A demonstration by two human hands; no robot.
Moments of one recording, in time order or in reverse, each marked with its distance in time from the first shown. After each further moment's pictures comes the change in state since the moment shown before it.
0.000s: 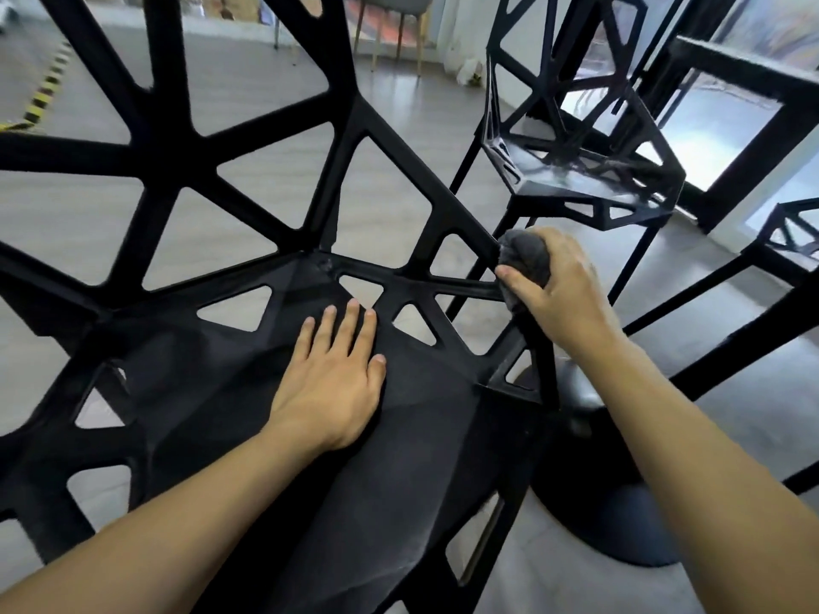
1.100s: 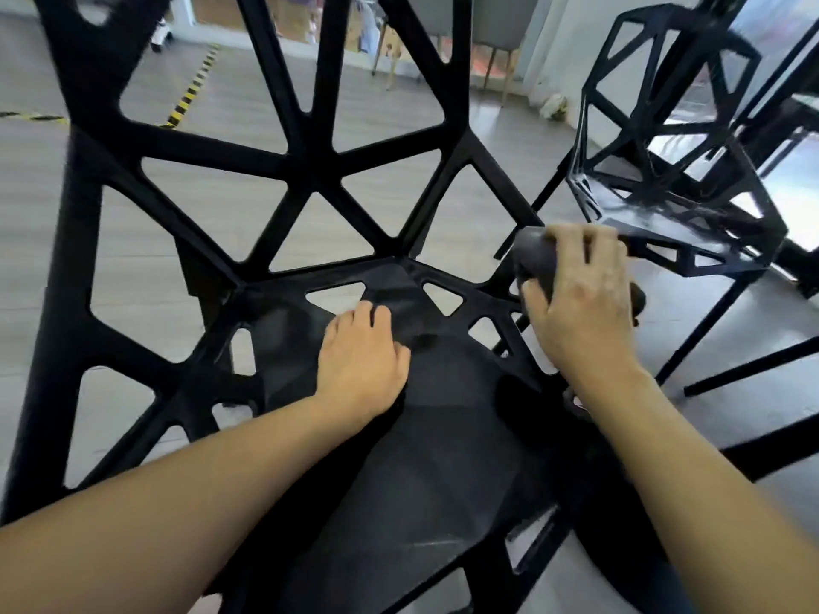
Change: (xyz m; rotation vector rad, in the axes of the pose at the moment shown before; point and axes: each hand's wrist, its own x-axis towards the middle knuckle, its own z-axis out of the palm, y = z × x) left_hand -0.020 -0.036 -0.019 -0.068 0.267 -0.264; right_hand -0.014 -0.110 0.018 -0.316 0.216 -0.250
